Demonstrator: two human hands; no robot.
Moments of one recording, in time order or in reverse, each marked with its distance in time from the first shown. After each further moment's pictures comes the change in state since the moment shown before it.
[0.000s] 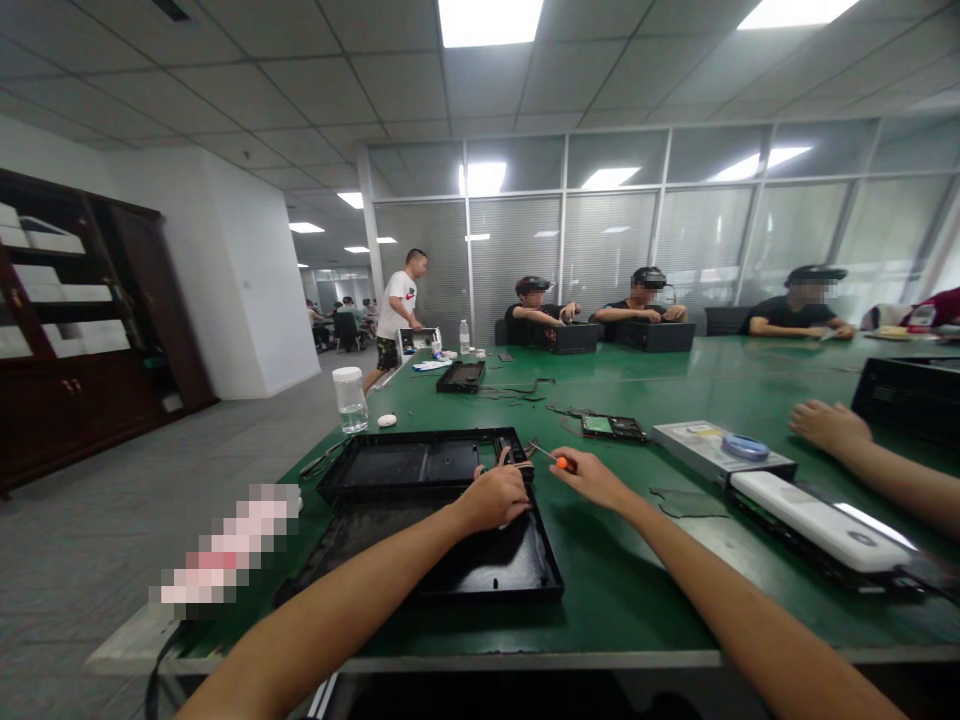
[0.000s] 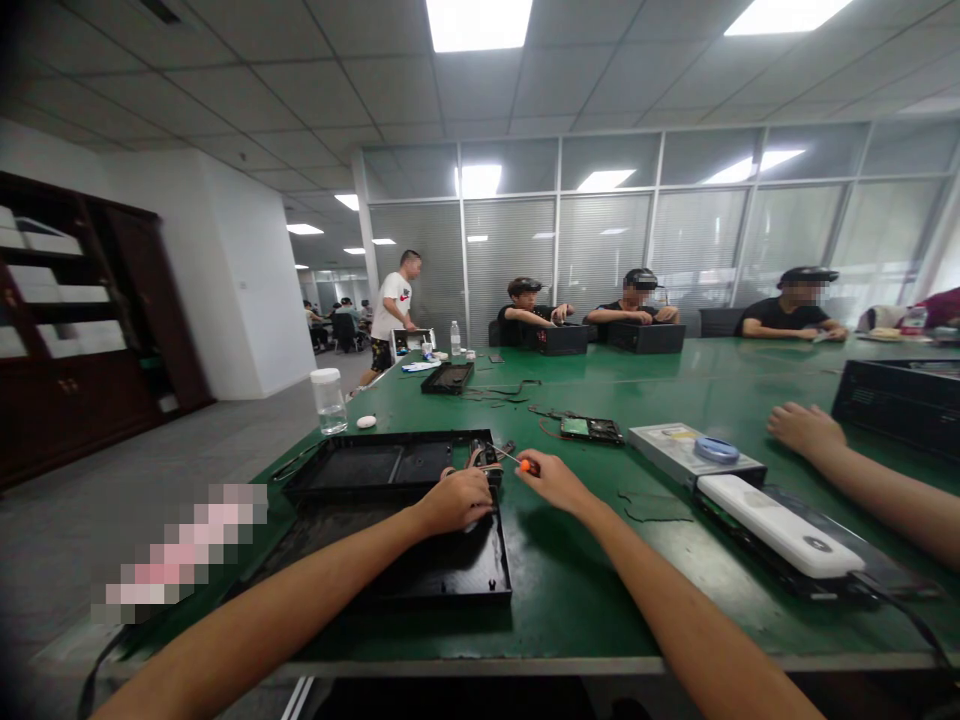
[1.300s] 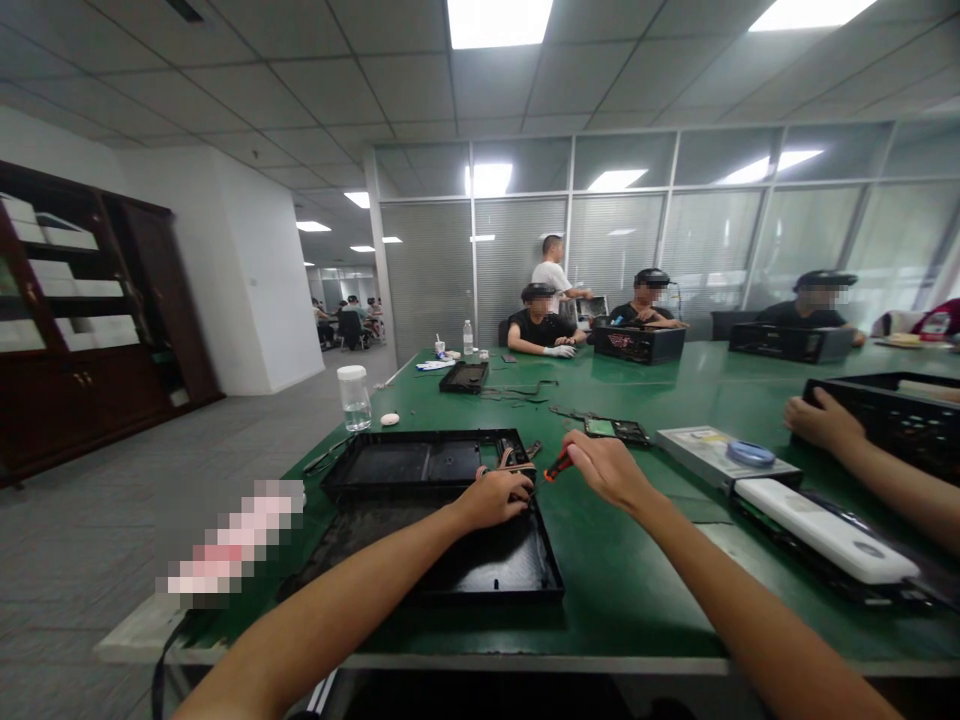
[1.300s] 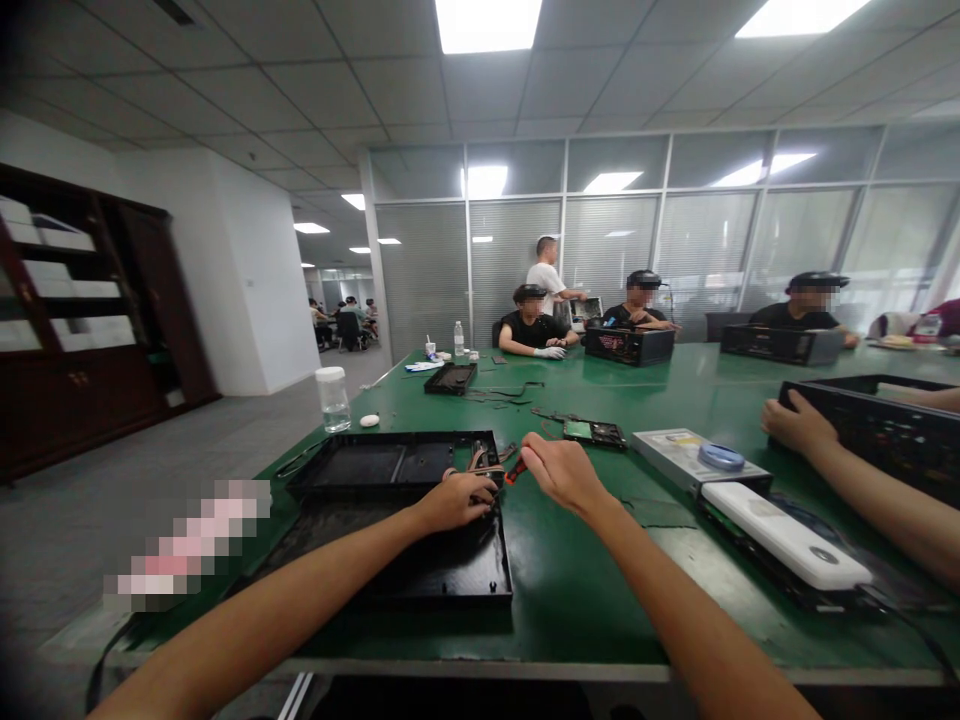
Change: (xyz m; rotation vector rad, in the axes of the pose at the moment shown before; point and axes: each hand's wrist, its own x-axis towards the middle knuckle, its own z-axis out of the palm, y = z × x) left_hand -0.004 0.006 -0.007 -0.255 0.001 -0.301; right_hand -0.009 -0.071 -0.045 -0.441 0.118 -0.157
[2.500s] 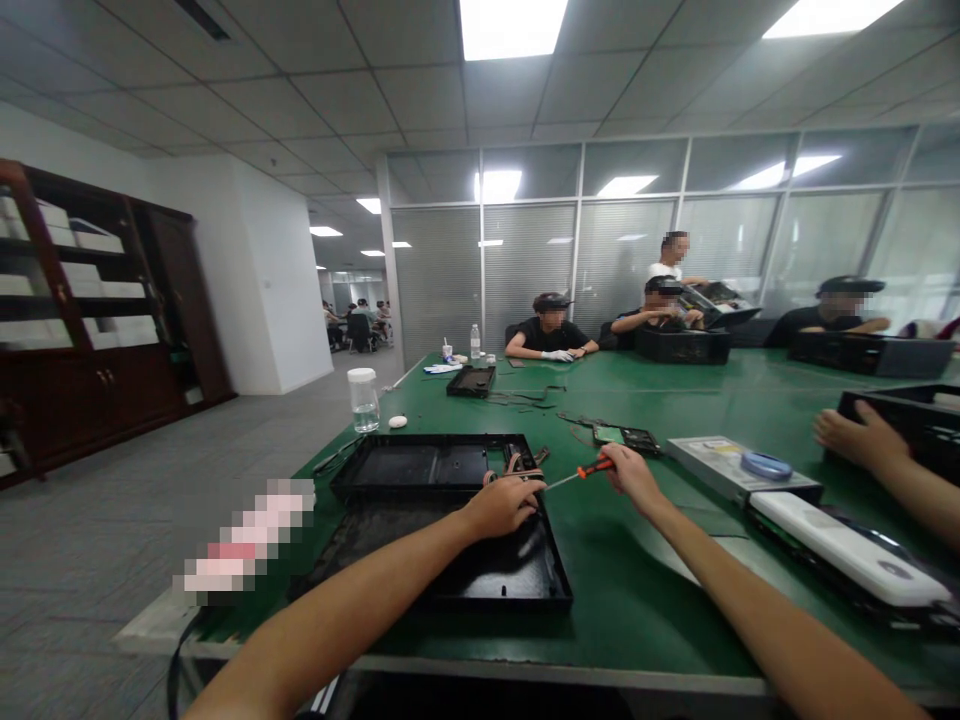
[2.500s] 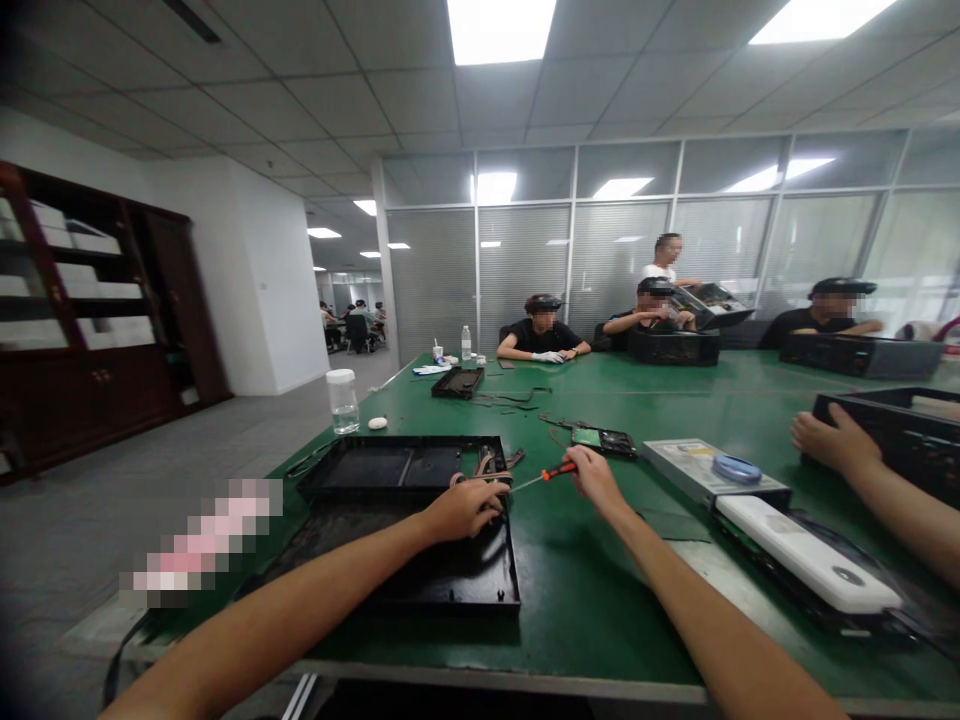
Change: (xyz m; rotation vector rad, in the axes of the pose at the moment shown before) left_hand -0.006 0.011 -0.007 0.072 0.015 0.039; right_hand -0.005 0.061 0.049 0.896 0.212 0.499
